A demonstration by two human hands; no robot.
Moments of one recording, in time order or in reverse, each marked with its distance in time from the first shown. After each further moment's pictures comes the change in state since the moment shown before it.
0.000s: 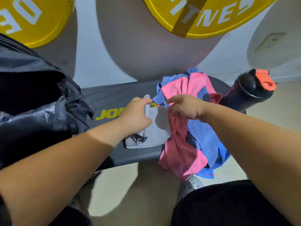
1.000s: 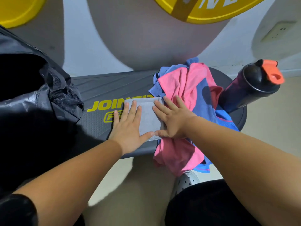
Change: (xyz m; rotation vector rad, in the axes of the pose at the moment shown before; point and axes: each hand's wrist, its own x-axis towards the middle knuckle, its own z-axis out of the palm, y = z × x) left_hand -0.028 -0.054 0.074 0.595 -0.042 0.026; right_hand 0.007 0.045 0.058 -1.110 -0.080 -0.295
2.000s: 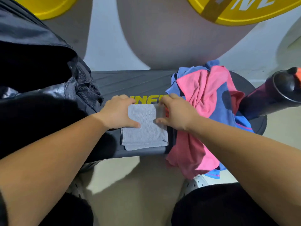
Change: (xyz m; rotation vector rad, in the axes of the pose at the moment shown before) left_hand 0.016 -0.092 -0.056 -0.247 -0.091 -0.050; right_hand 0.032 -0.030 -0.039 0.555 0.254 0.106
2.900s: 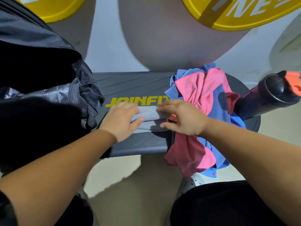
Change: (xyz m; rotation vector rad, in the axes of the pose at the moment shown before) left_hand -0.031 0.009 0.028 0.005 0.410 0.269; right_hand -0.026 0.011 -0.016 0.051 0.092 -0.396
